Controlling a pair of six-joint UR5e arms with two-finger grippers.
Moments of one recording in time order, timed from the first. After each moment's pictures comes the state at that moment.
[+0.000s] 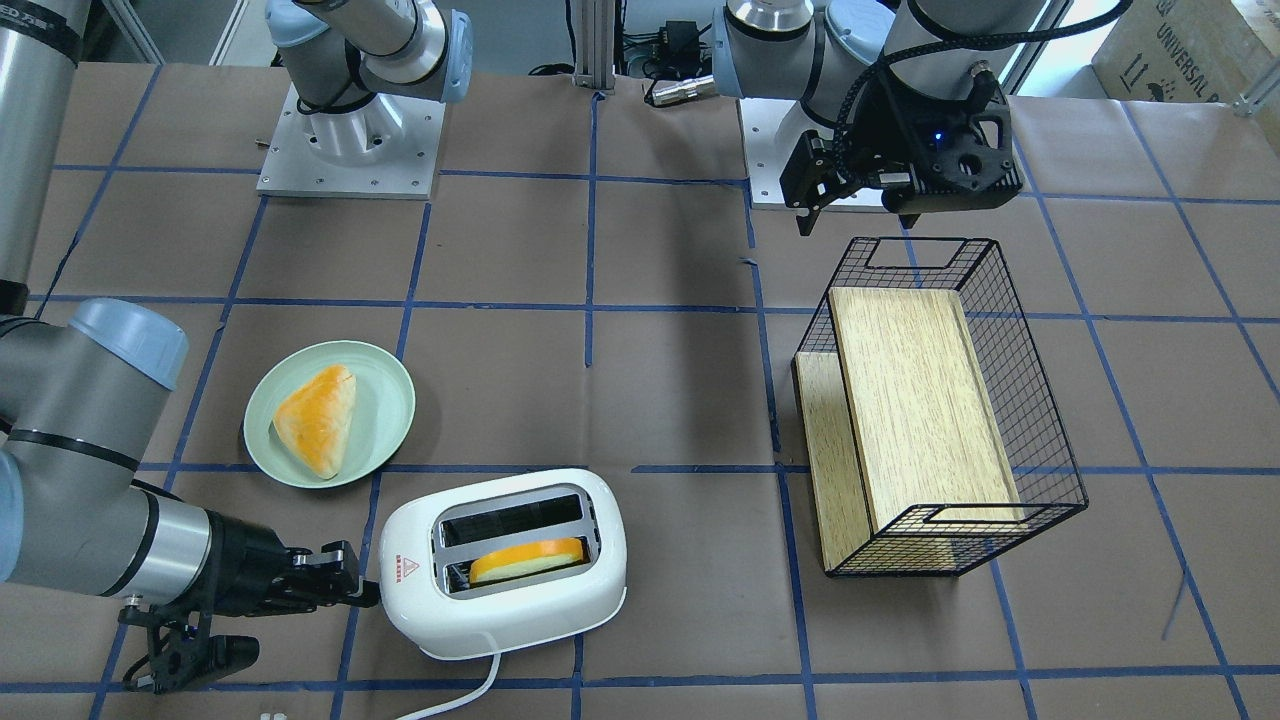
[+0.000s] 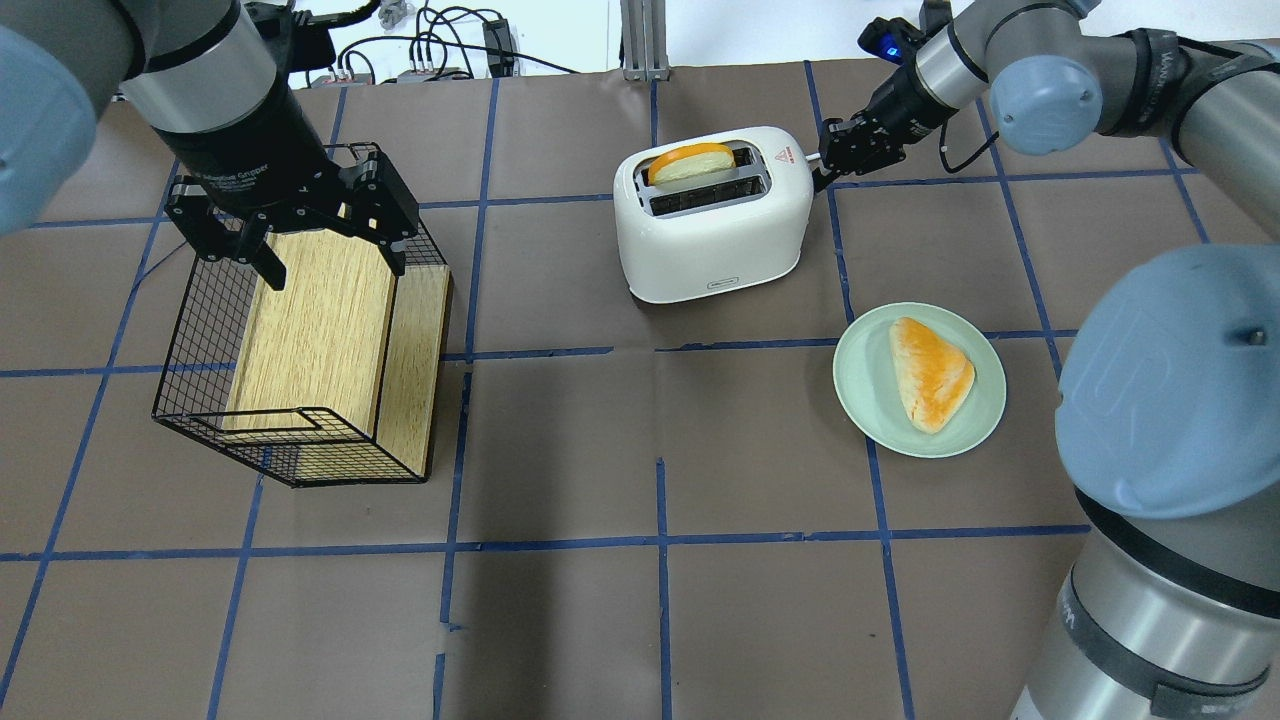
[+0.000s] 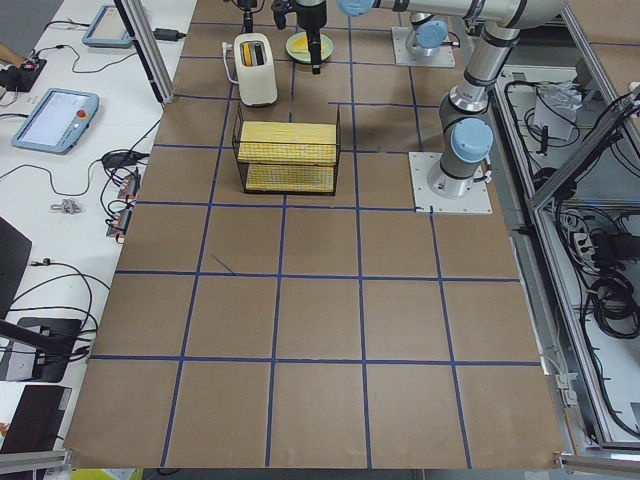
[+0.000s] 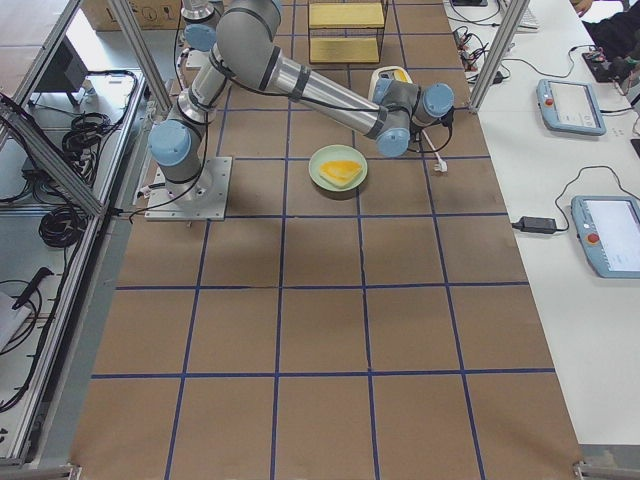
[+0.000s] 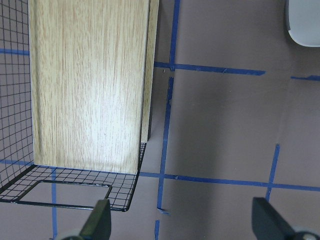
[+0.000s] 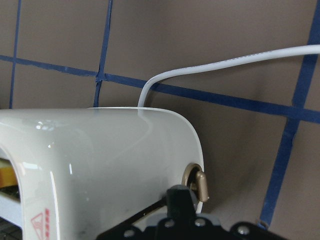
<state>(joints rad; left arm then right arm) -1.60 -1.56 -1.53 -1.70 1.58 -0.13 1.41 -0.93 1.36 -1.91 -1.00 -0.38</state>
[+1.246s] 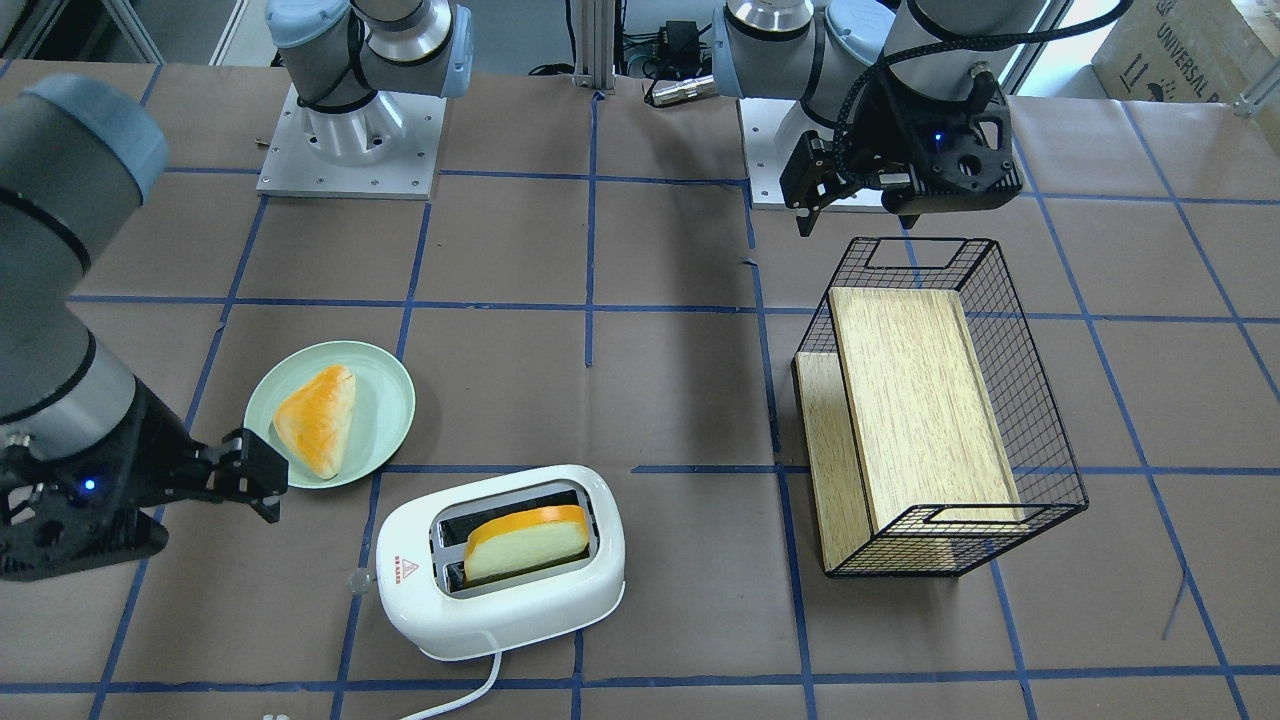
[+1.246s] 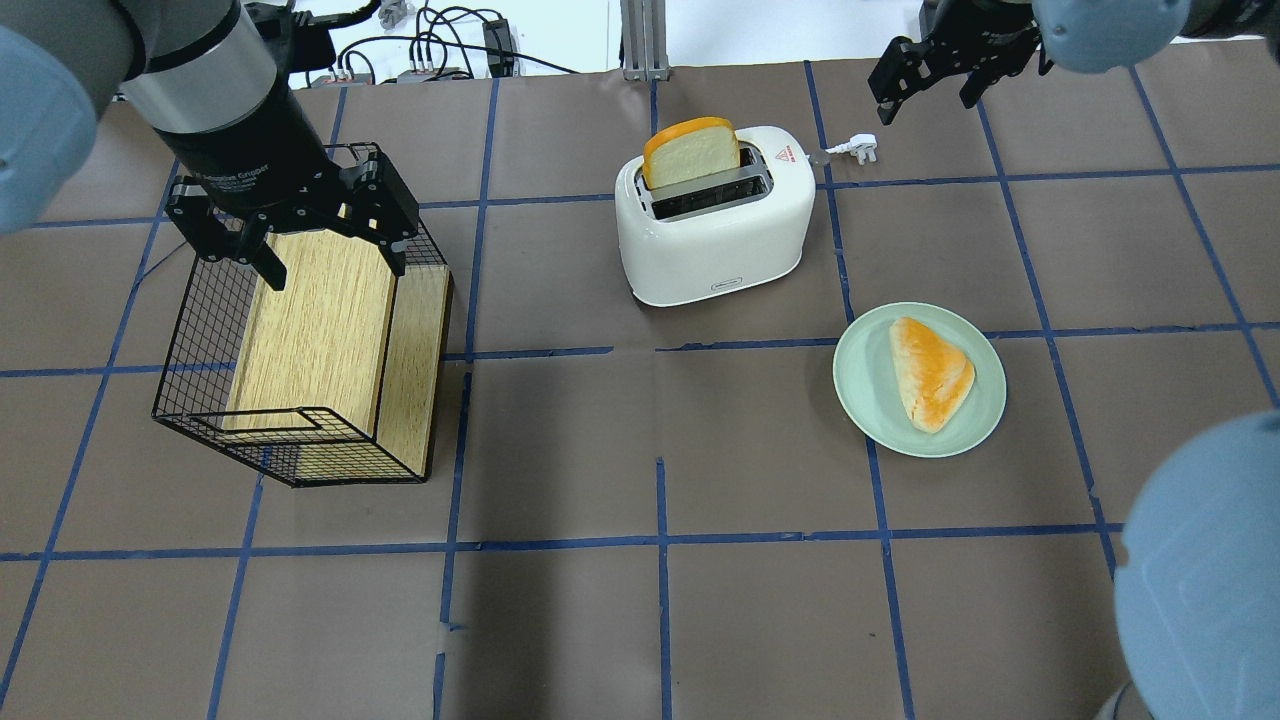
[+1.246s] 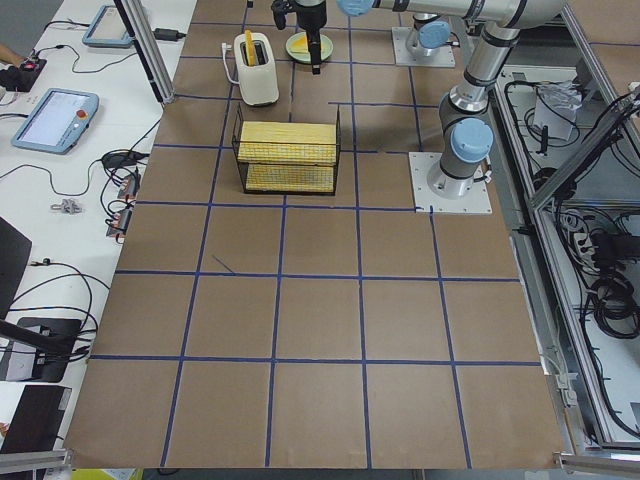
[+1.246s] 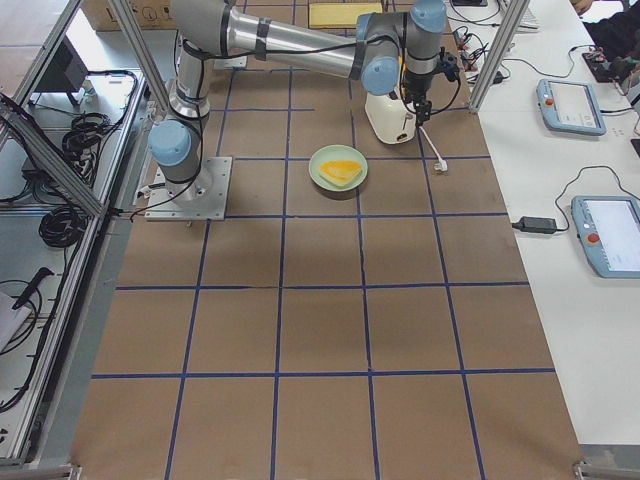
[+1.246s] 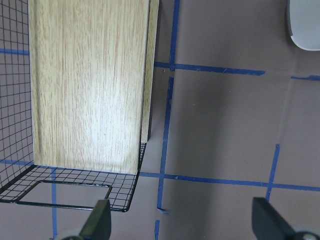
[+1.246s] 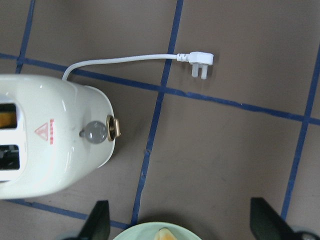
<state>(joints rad) -1.60 -1.56 -1.53 -1.70 1.58 -0.13 1.47 -1.21 1.35 -1.81 -1.50 -0.32</state>
